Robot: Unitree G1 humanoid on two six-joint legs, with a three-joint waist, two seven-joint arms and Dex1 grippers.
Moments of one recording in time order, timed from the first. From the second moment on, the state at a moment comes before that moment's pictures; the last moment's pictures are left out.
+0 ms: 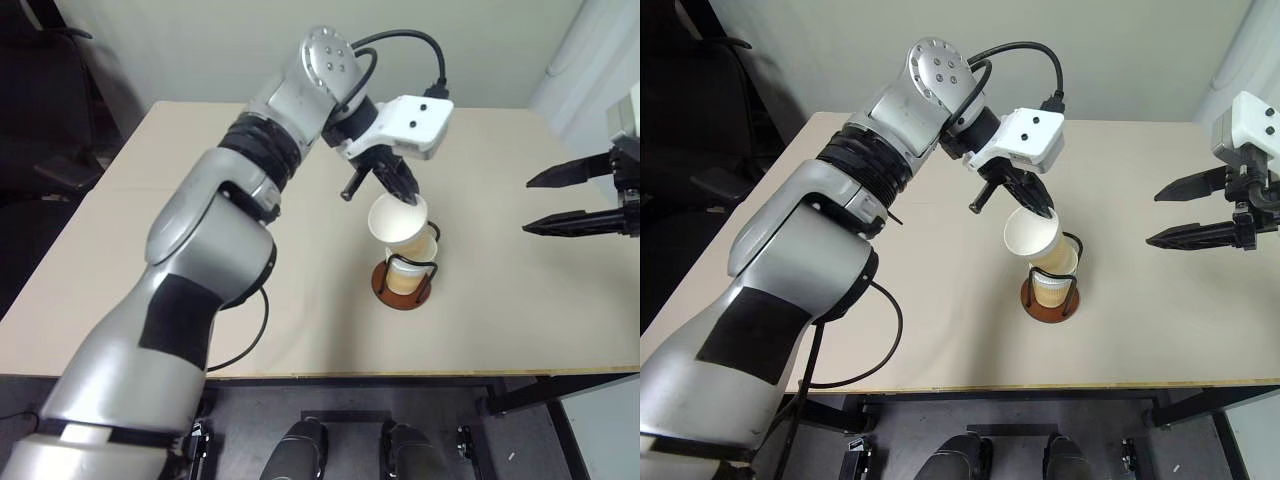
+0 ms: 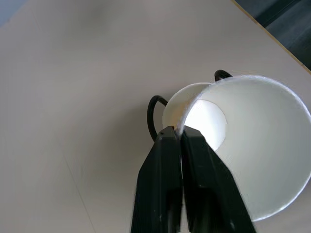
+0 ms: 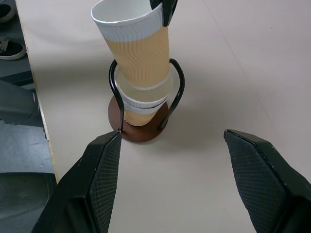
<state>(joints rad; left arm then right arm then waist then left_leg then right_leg) -1.74 0.26 -0.67 1.15 -0.15 -0.19 -1.59 -0.86 -1.34 0.02 -0.10 0.45 0.78 1.48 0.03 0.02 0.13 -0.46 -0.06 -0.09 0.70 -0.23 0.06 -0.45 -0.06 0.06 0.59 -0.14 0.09</state>
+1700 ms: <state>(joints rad) -0.97 0.74 -0.04 0.38 -0.44 0.64 -1.52 -0.51 -1.02 -0.20 -0.20 0.57 0.82 1.09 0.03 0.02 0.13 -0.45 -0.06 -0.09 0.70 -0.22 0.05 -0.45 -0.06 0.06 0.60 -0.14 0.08</state>
